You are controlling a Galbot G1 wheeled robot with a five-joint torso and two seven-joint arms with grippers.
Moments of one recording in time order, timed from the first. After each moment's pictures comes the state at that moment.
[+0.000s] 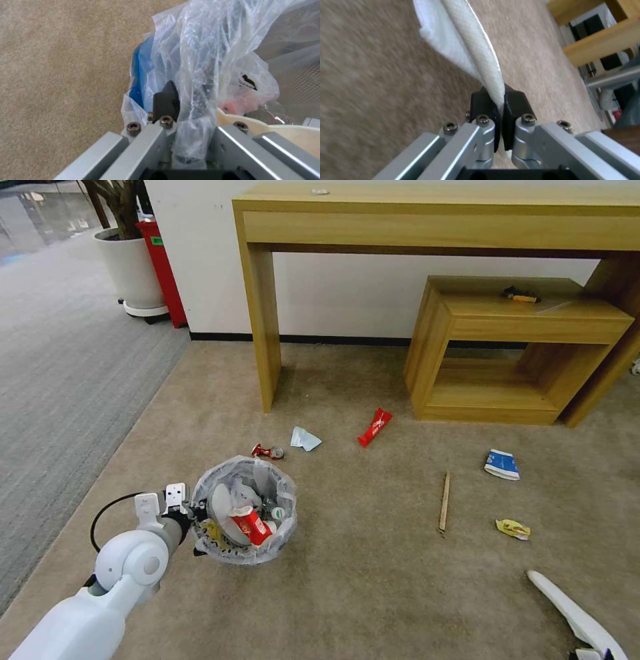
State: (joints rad) left arm 1.22 -0.89 -0.38 -1.92 -1.03 0.58 -0.49; right arm -1.42 0.99 0.33 0.90 0.20 0.18 0.68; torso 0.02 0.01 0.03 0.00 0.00
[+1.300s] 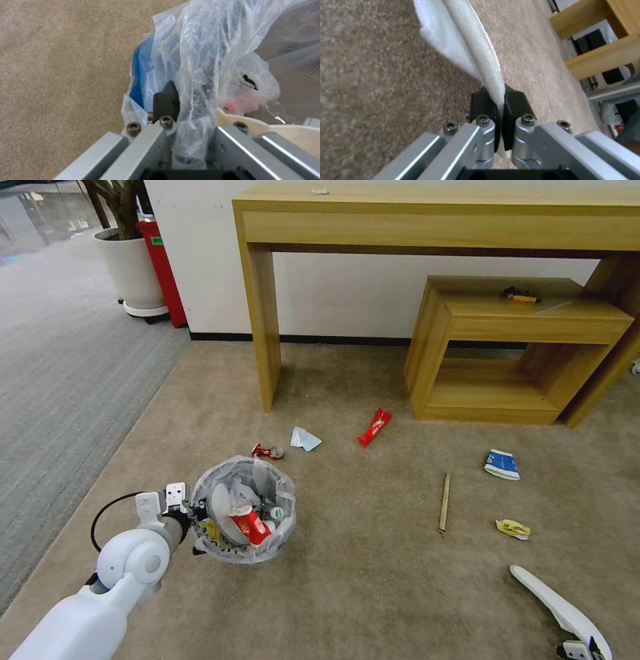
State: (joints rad) left arm 1.21 -0.89 -0.37 -1.92 -1.03 0.58 -0.49; right arm -1.42 0.99 0.32 0.89 0.15 0.22 0.68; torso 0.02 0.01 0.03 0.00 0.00
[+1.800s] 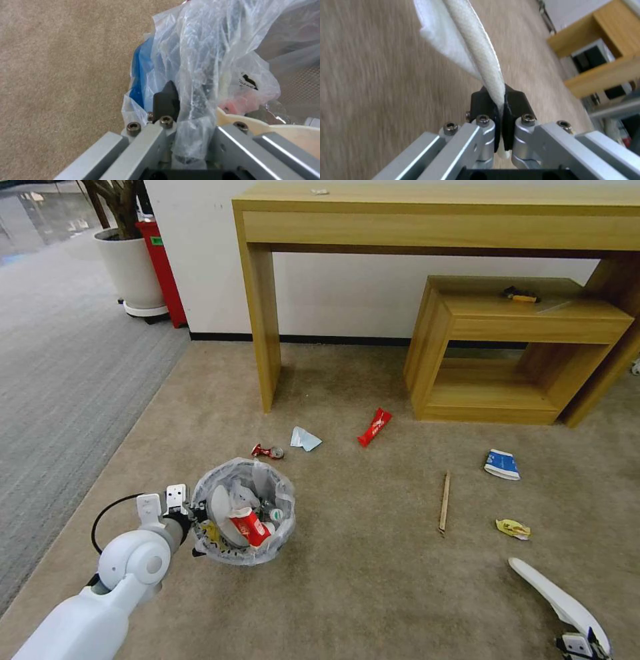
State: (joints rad) left arm 1.21 -0.90 -0.36 -1.90 -1.01 0.58 -0.49; right arm -1.42 0.96 0.32 0.97 0.14 0.23 0.68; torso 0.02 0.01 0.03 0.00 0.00
